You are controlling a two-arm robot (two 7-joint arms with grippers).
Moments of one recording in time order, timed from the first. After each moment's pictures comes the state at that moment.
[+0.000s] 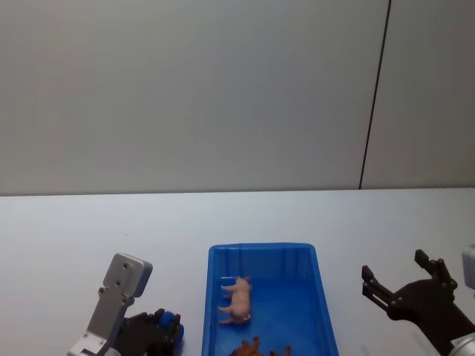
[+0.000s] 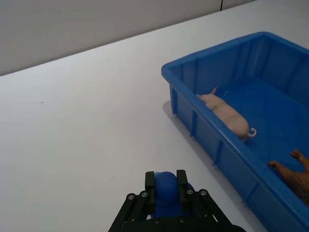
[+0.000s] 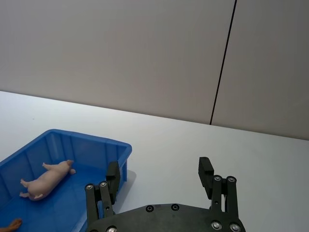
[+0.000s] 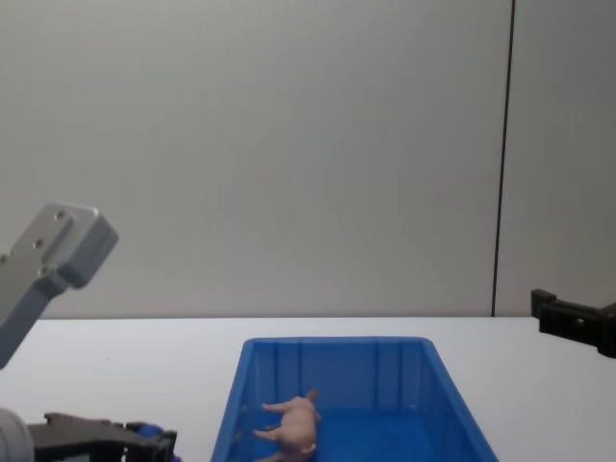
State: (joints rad) left arm -0.14 0.46 0.38 -1.59 -0.40 0.39 -0.04; right arm -0.07 0.28 -0.22 -1.78 0.19 0.09 0.04
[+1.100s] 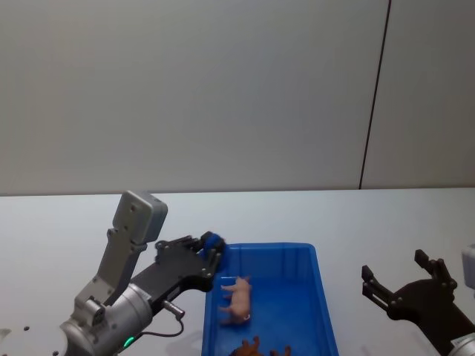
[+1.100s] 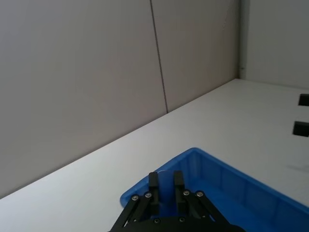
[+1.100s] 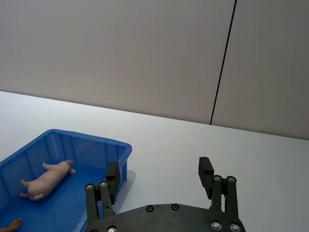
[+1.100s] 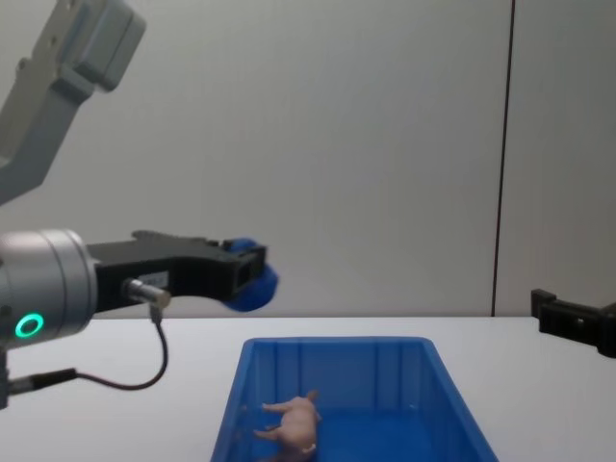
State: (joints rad) left arm -0.23 0.44 0.35 -1.68 -0.35 0.21 -0.26; right arm -0.07 0.28 -0.22 -1.78 0.19 0.09 0.04
